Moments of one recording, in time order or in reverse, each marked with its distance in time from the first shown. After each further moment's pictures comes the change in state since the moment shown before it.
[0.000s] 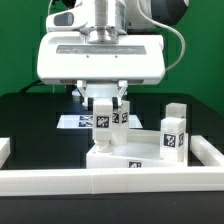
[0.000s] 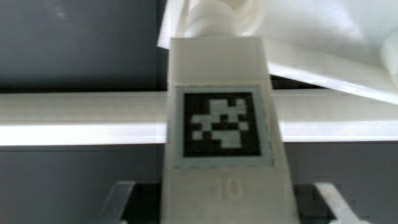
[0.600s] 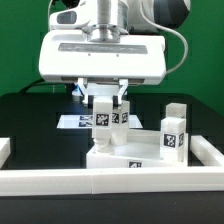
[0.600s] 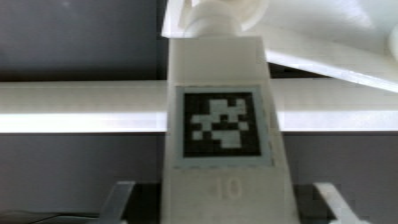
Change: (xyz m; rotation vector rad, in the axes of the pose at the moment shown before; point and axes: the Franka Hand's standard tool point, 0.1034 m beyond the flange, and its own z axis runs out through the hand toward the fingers) arm -0.001 -0.001 0.000 -0.013 0.018 0.007
